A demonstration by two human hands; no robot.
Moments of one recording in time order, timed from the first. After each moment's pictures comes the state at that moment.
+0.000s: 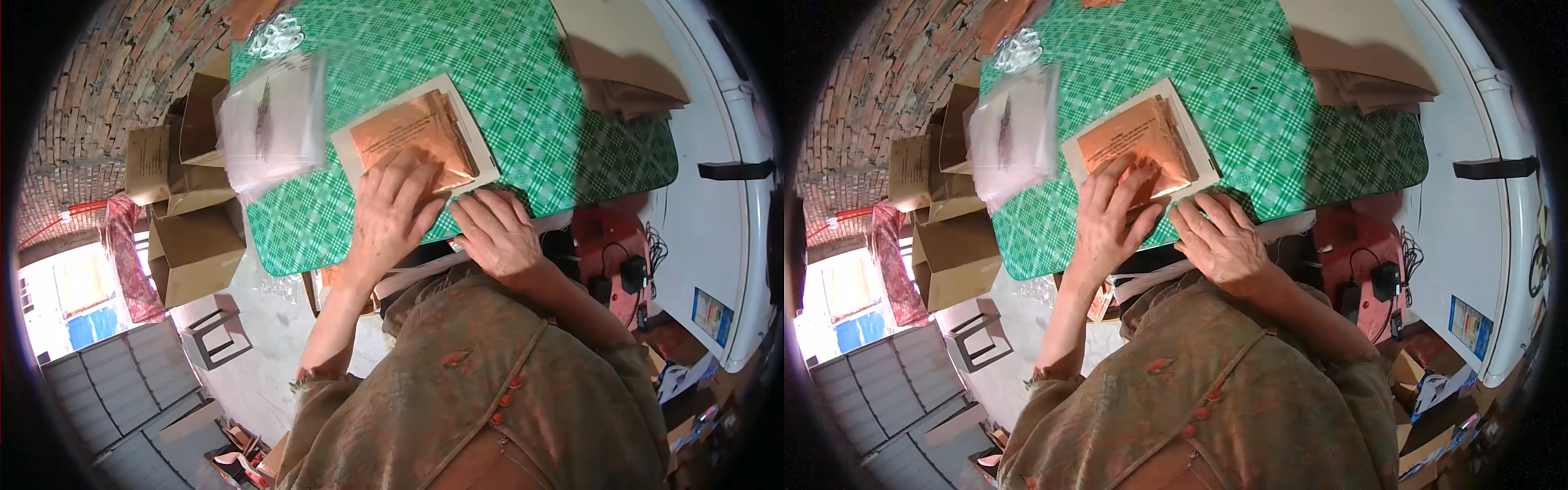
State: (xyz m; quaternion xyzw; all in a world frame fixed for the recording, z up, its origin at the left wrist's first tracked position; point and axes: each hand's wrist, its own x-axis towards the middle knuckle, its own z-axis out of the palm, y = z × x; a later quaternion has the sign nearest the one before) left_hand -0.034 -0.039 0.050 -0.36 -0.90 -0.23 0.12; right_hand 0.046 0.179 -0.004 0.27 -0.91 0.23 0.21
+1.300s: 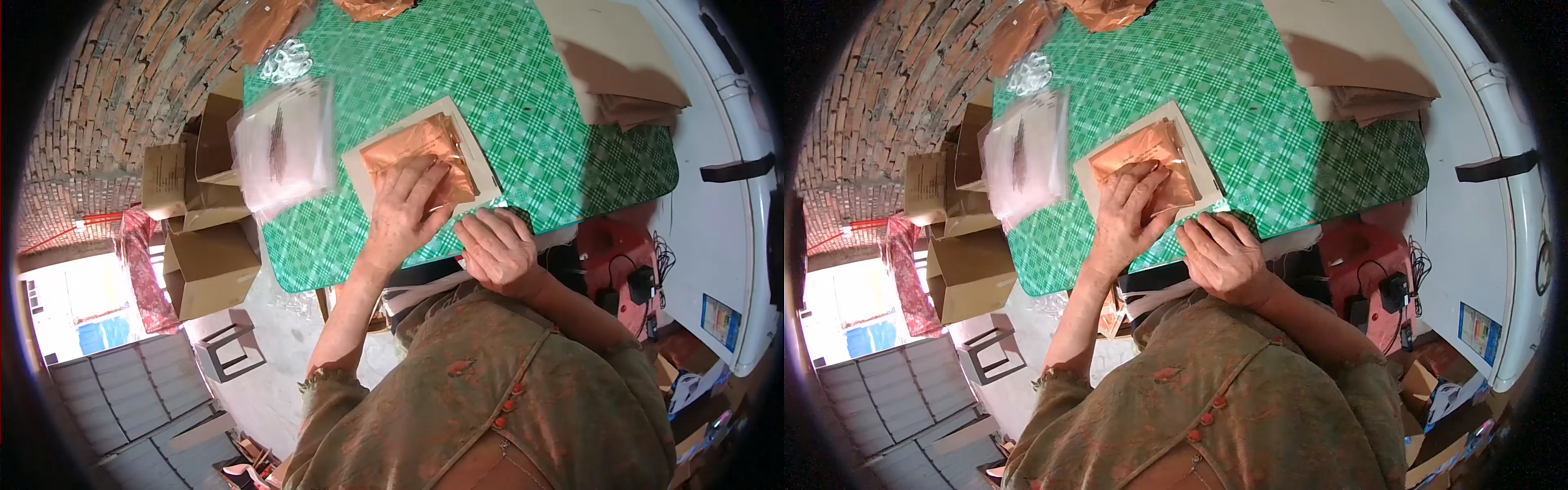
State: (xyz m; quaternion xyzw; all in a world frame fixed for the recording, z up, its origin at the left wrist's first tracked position) left_hand -0.067 -0.030 0.027 -0.39 -0.88 -0.25 0.13; right_hand 0.042 0.175 -0.020 0.25 -0.89 0.23 0.32
